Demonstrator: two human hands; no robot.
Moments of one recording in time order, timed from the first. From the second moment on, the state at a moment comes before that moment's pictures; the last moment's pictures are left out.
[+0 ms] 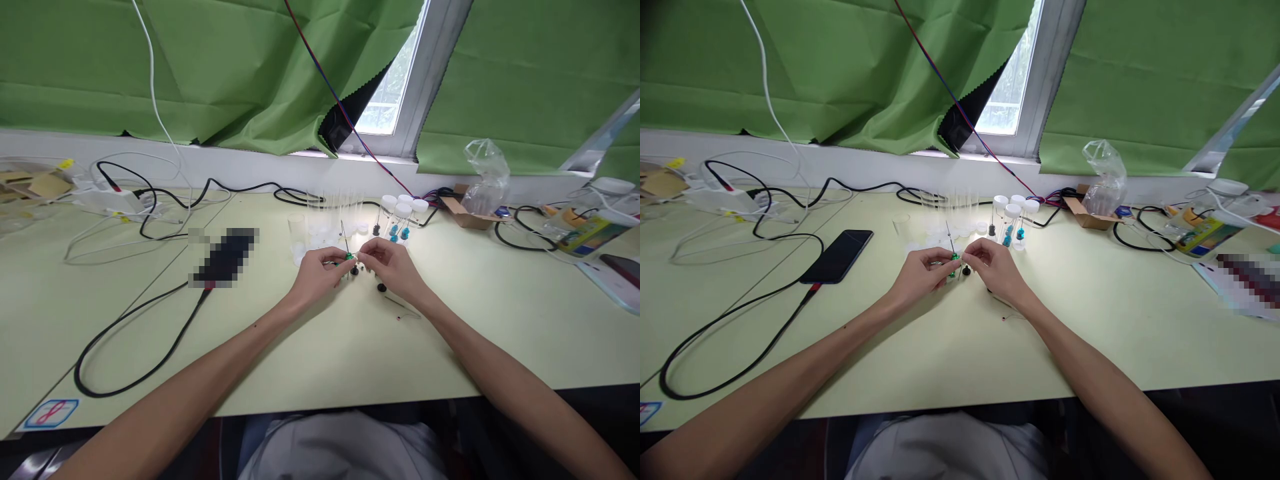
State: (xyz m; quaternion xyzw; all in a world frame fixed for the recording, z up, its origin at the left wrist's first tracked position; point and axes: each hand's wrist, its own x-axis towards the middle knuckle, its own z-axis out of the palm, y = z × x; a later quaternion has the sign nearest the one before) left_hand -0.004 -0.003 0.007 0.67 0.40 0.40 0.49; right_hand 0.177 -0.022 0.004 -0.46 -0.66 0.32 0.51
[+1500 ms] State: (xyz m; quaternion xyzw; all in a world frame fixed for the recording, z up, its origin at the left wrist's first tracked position) left_hand -0.001 -0.009 0.008 0.73 0.38 0.35 0.44; right_hand 0.180 -0.028 0.009 -0.49 -0.76 0.22 0.37
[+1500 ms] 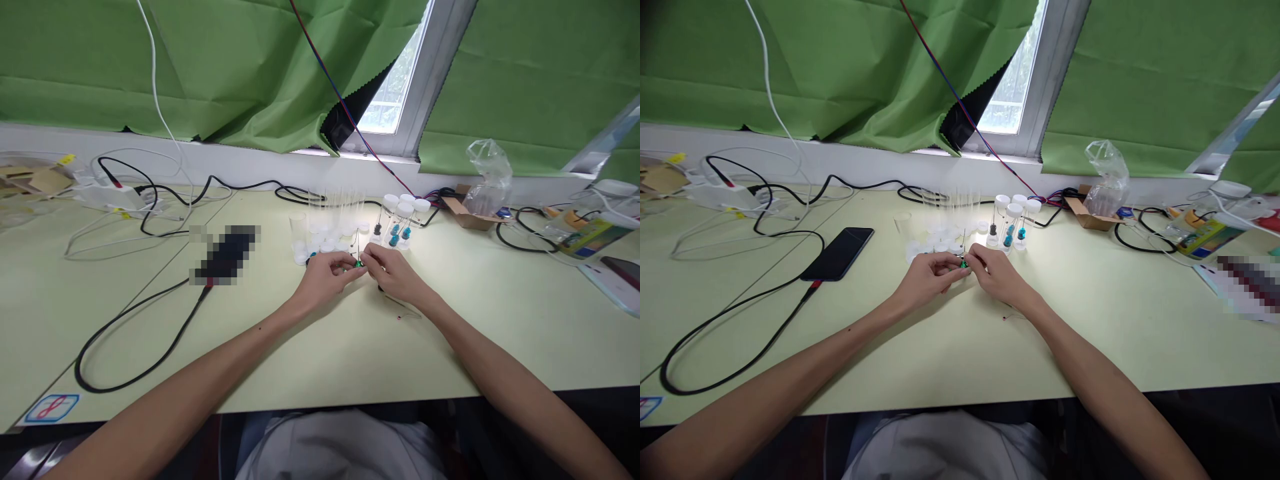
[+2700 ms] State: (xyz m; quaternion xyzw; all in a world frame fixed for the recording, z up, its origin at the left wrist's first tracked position) left_hand 0.000 -0.012 0.004 0.70 0.36 0.32 0.53; right_hand 0.182 -0.025 0.005 -0.50 -0.76 0.20 0.37
